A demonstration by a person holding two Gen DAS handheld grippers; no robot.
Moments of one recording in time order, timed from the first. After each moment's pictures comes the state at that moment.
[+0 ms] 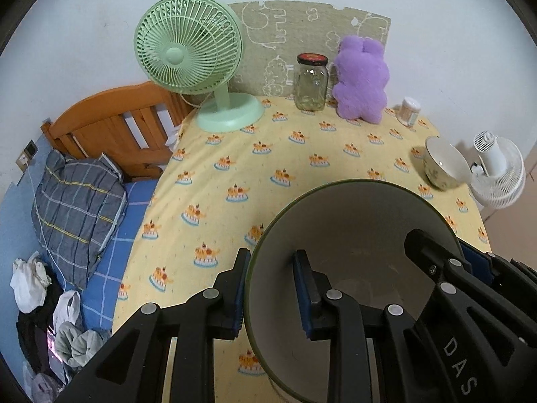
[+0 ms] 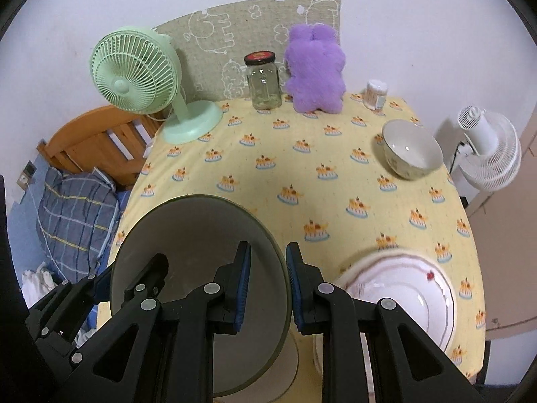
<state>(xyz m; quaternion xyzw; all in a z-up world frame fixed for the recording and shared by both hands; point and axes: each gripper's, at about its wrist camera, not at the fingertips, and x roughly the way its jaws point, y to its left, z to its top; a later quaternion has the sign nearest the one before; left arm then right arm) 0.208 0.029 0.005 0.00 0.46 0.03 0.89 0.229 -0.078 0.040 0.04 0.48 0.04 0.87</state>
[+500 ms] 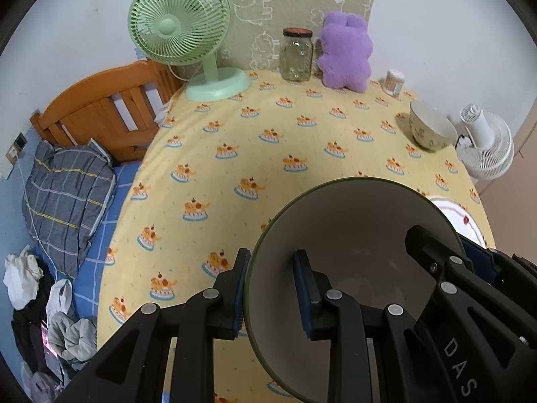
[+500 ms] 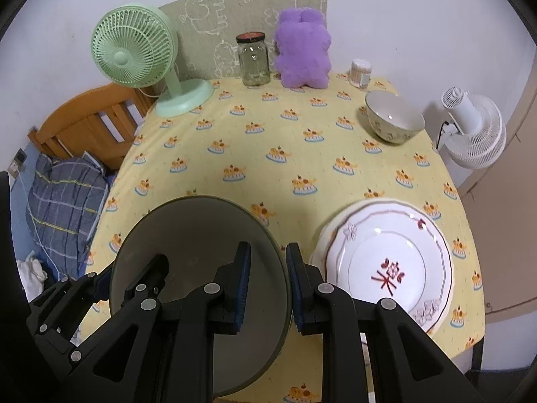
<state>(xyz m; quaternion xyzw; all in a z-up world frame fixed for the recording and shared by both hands) 0.167 0.028 -0.027 0.01 0.48 0.00 0.88 0.178 -0.077 0.012 0.03 0.50 0.01 0.86</state>
